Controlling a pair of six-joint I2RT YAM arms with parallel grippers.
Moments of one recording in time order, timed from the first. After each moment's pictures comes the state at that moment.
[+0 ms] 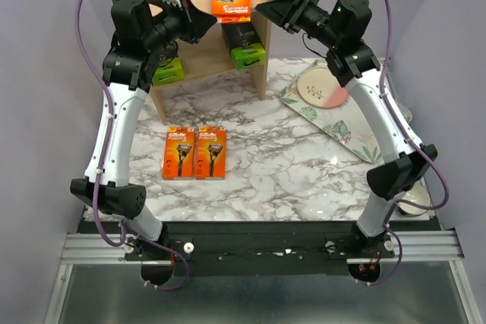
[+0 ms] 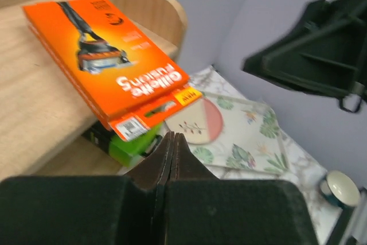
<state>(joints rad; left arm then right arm) -0.19 1.58 2.04 -0.43 0.60 -0.29 0.43 1.84 2.14 -0.09 -0.44 0.86</state>
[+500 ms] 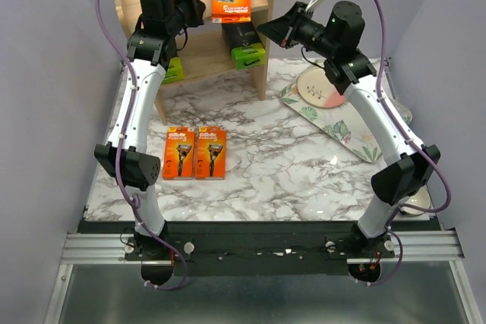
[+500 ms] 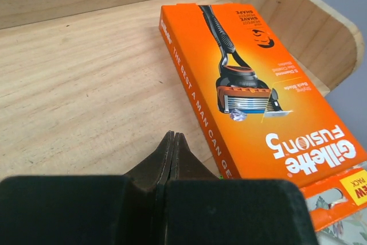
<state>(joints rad) -0.22 1.88 2.31 -0.48 0.14 -0.22 0.42 1.74 1.92 -0.04 -0.51 0.61</state>
